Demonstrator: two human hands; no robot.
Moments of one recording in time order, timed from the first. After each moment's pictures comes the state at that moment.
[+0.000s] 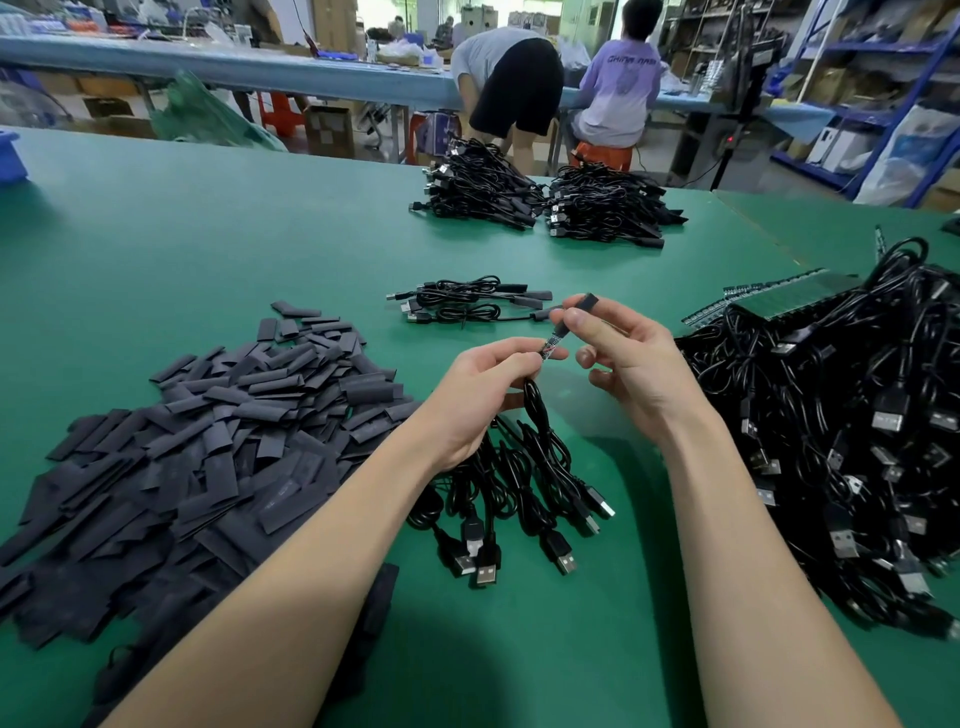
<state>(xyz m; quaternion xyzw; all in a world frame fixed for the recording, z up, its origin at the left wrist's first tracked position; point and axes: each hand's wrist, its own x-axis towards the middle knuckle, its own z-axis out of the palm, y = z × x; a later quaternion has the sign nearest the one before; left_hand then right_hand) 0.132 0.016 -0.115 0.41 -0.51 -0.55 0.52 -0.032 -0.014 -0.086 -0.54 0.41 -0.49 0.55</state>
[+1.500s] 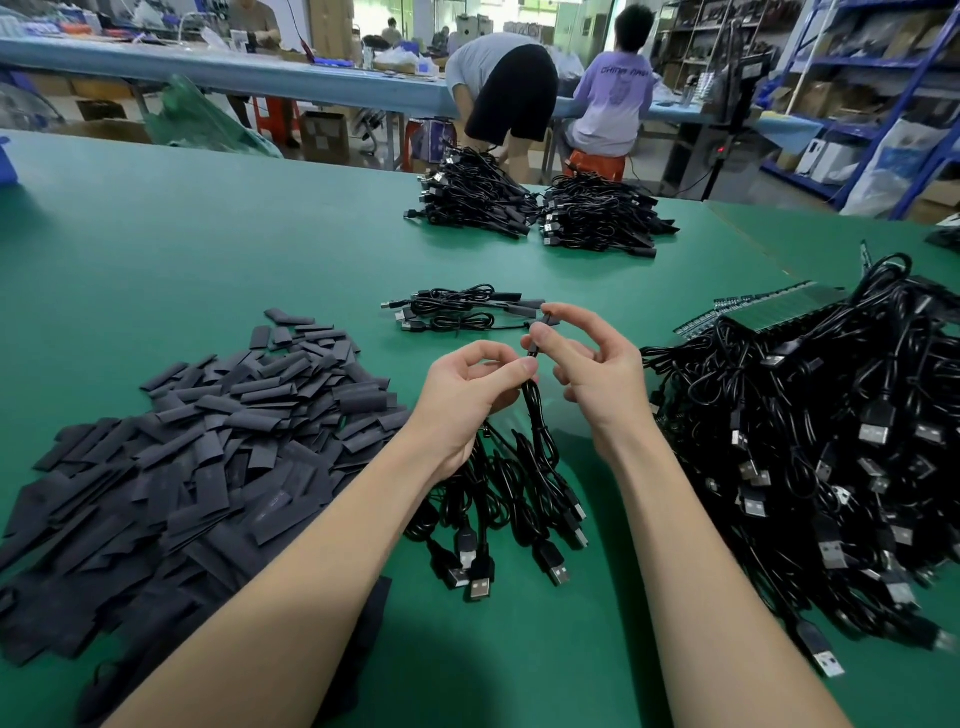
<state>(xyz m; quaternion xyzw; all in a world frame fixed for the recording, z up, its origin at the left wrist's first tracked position) 0.133 0.013 -0.119 0.41 -0.40 -0.56 0.60 -0.007 -0.016 -0.104 -0.55 0.40 -0.55 0.48</state>
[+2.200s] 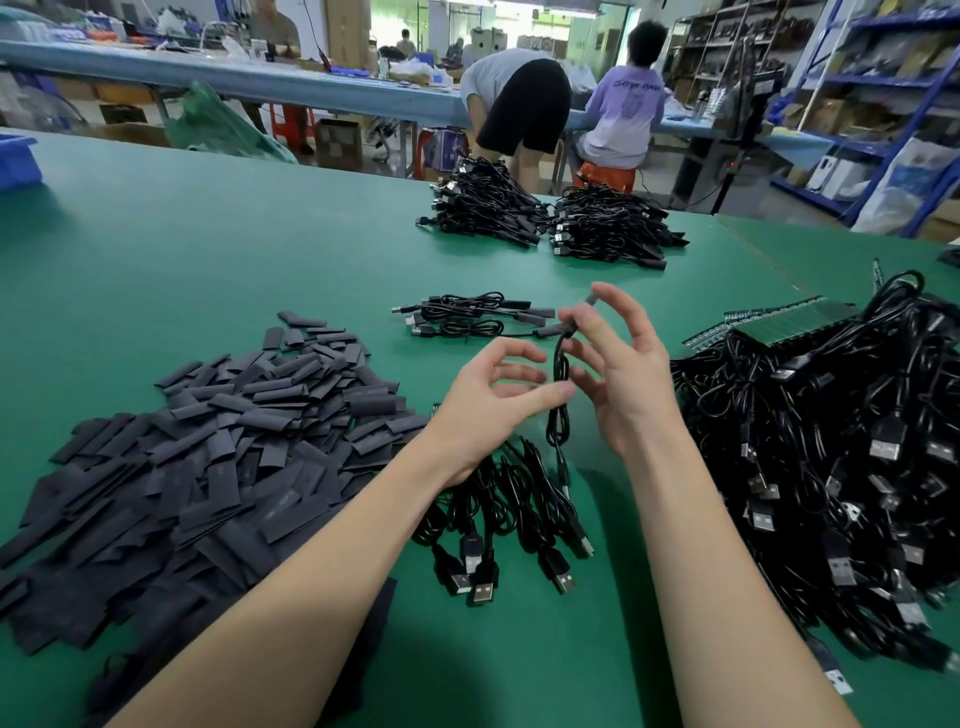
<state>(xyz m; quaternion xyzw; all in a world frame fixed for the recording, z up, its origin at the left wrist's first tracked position) 0.132 0.014 -0.123 0.46 -0.51 -0.48 0.55 -0.007 -0.014 -0.085 -0.44 0.35 -0.60 0.57</state>
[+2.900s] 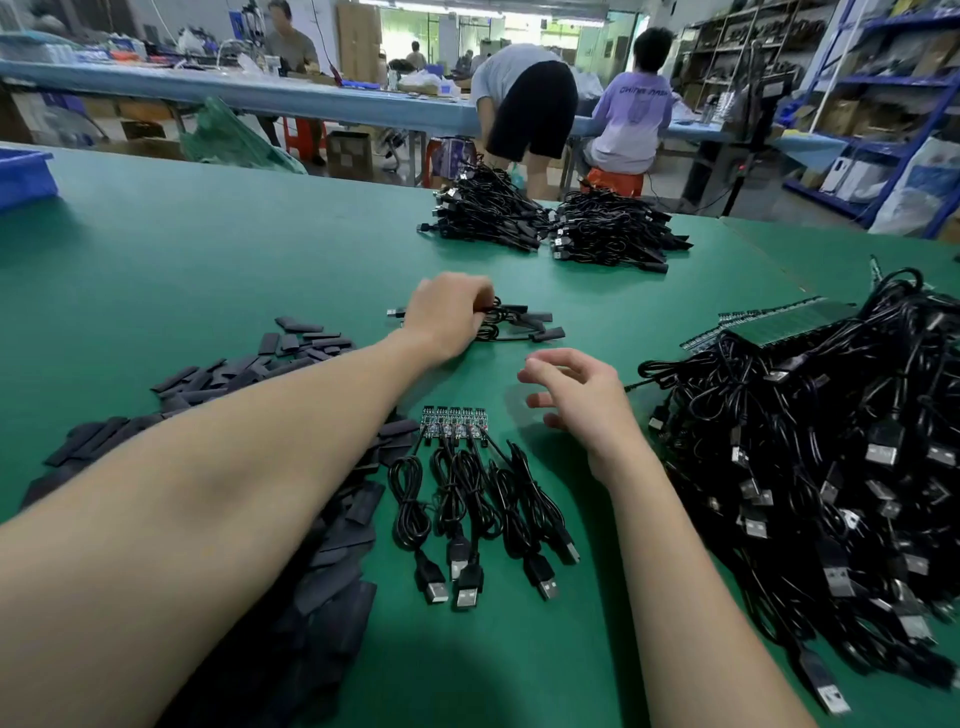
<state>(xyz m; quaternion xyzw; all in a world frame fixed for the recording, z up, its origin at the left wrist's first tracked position) 0.183 -0.099 -0.092 0.64 -0.72 0.02 0.27 -0.004 -0.018 -0.109 -0.55 0.51 -0.44 0.49</state>
